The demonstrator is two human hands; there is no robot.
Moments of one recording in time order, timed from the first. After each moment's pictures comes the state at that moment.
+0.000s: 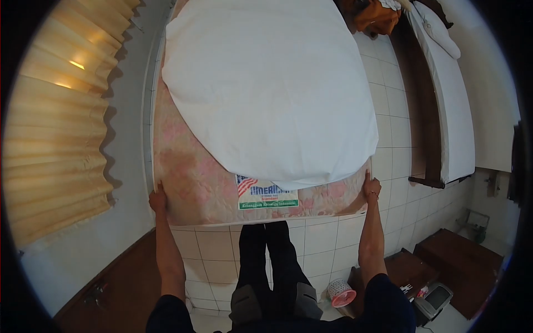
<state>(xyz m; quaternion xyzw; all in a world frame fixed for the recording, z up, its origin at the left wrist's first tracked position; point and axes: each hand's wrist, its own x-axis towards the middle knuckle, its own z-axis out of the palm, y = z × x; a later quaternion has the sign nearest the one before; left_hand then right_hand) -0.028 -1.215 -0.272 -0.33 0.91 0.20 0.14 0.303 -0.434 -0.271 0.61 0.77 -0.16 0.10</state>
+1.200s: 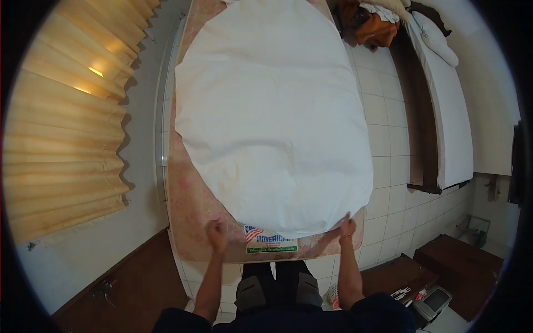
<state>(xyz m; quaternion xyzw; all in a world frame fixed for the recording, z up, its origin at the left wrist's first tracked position) 0.181 -1.104 -0.245 -0.08 0.91 0.41 0.09 0.387 -0.595 -0.244 0.70 0.63 -0.32 0.09</state>
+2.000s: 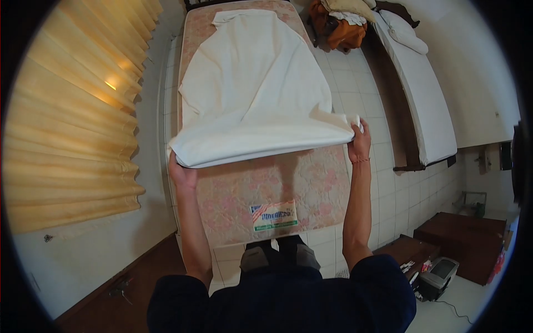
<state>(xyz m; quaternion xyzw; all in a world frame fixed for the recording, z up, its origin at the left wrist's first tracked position) -0.058 -1.076 0.034 -0.13 0.31 0.93 0.13 0.151 -0.576 0.075 0.37 0.42 -0.76 -0.33</state>
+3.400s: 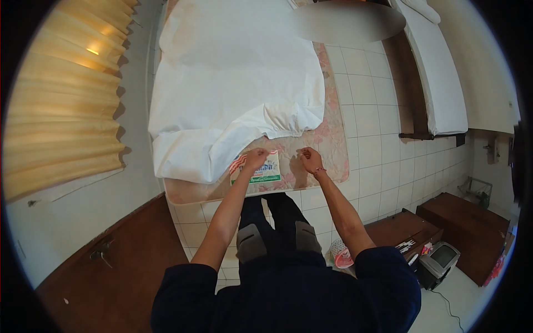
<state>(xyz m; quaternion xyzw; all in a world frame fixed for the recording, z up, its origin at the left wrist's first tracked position) 0.240 -0.906 -0.222 0.12 0.82 0.39 0.39 0.382 -0.672 -0.188 0.35 0.75 -0.56 0.06</state>
